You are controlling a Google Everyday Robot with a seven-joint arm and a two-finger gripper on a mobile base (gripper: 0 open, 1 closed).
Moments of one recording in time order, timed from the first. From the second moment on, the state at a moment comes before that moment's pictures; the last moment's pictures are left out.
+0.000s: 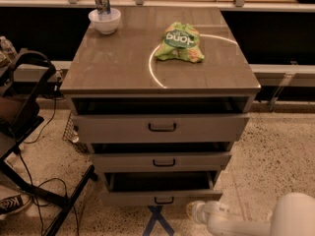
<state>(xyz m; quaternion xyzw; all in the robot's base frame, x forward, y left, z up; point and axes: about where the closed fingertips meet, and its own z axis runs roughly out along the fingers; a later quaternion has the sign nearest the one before) 0.506 -0.174 0.120 -0.65 0.71 -0.04 0.27</state>
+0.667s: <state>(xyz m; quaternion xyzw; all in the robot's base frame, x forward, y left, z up) 0.615 -0.164 0.118 -0.65 0.69 -0.06 0.32</state>
